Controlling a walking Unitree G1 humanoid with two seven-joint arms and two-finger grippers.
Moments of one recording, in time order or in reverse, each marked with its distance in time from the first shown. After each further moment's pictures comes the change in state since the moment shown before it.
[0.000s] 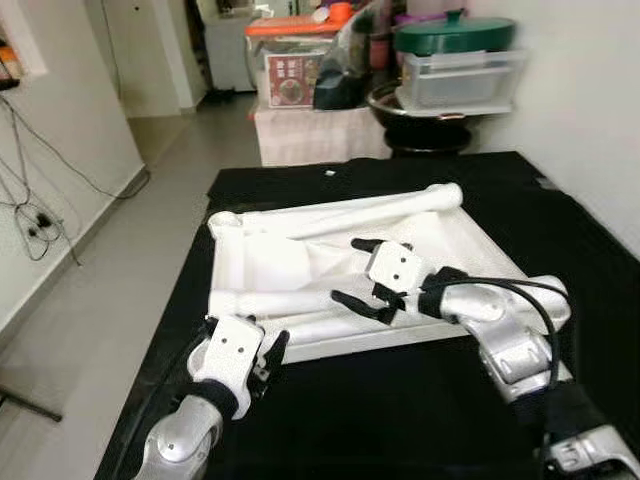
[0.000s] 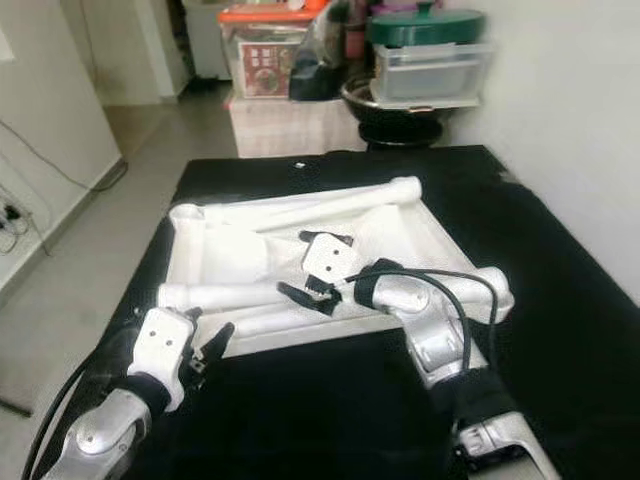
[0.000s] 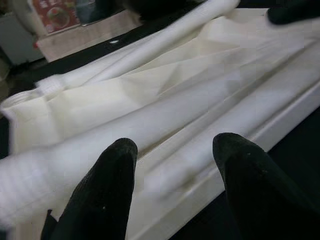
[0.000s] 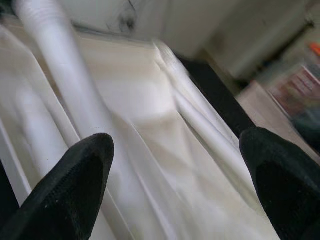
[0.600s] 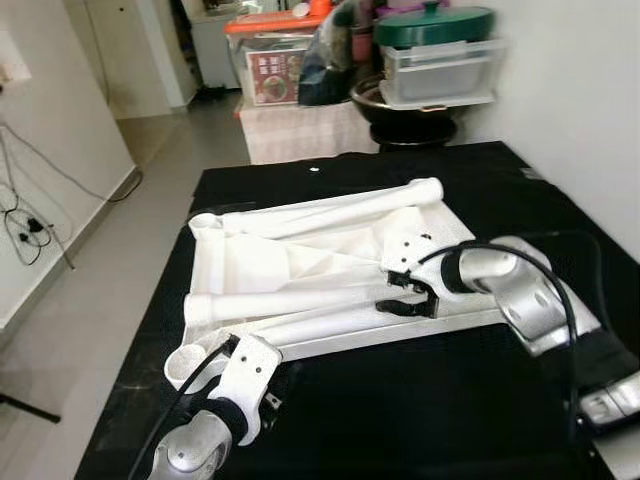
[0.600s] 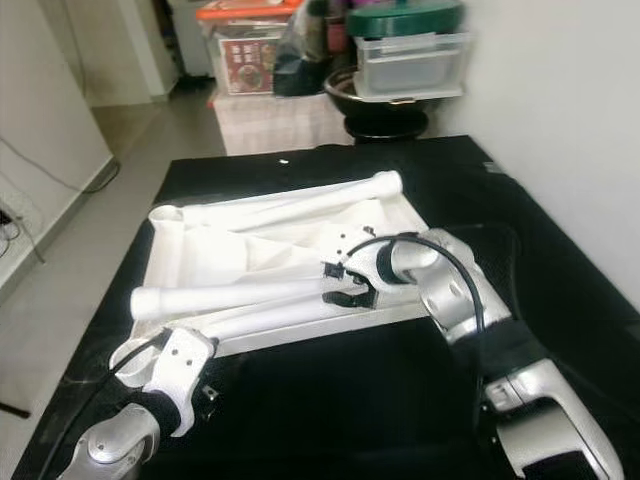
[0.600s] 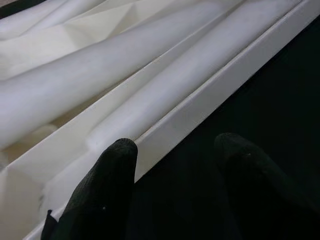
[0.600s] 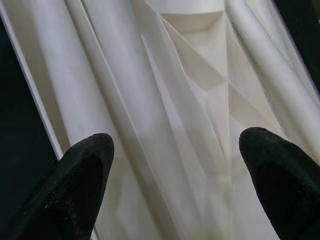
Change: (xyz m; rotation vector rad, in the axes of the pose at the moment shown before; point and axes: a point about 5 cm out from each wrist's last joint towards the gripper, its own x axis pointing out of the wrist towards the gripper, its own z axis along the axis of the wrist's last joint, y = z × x) left arm -0.008 -0.014 -0.012 0.039 0.133 -0.160; right arm -0.008 -0.021 -0.009 -0.011 0.357 0.229
